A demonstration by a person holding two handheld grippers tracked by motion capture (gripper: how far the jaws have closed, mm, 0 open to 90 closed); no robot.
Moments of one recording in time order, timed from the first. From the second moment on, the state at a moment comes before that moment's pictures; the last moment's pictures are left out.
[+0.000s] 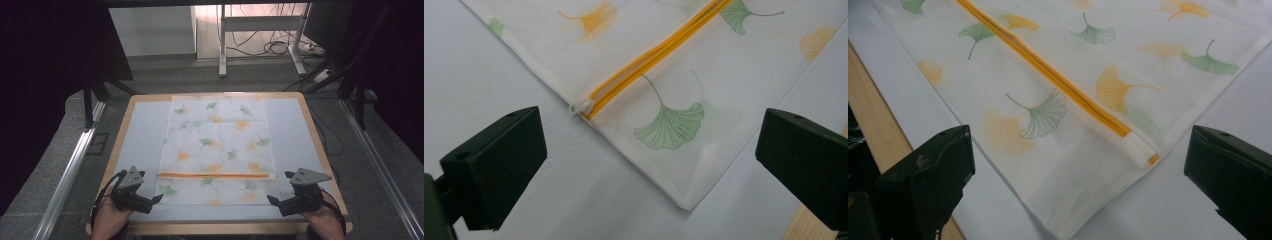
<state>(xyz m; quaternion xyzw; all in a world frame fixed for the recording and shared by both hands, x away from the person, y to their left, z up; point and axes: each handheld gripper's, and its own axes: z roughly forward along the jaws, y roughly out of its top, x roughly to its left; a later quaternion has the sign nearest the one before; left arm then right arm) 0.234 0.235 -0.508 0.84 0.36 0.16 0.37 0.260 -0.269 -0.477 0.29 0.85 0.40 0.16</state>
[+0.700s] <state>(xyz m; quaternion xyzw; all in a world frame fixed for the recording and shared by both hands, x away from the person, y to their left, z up) 0.226 0.244 -0.519 0.84 0.38 0.14 0.37 0.249 -0.287 -0.488 0.33 0.84 0.40 0.13</state>
